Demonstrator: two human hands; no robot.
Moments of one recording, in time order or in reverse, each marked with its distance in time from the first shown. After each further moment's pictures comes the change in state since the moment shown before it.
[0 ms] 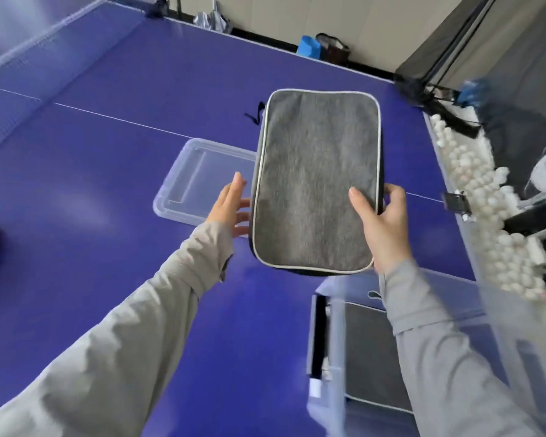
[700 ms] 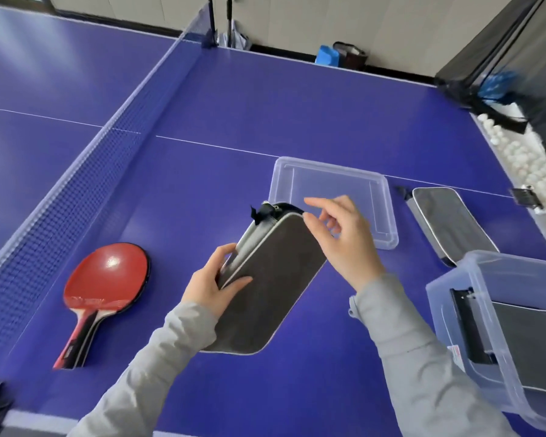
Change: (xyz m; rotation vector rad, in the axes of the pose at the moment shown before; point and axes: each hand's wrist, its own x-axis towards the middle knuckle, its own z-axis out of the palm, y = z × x) left_hand -0.099 0.008 -0.318 0.681 0.066 0.269; right_hand -0.168 -0.103 0.267 -0.382 -0.256 -0.369
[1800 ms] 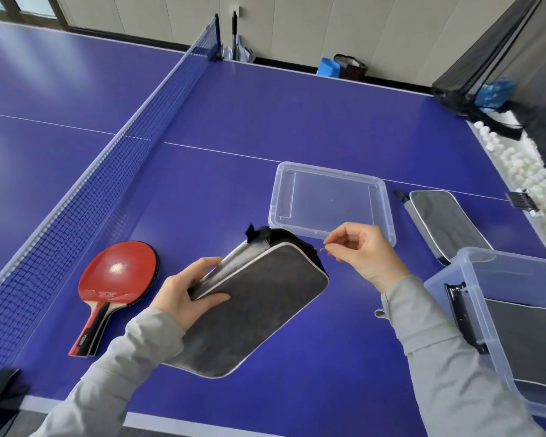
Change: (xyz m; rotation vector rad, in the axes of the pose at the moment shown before) left_hand -0.041 -0.001 -0.050 0.123 -0.008 0.217; right_hand -0.026 0.024 -0.036 0.263 -0.239 0.281
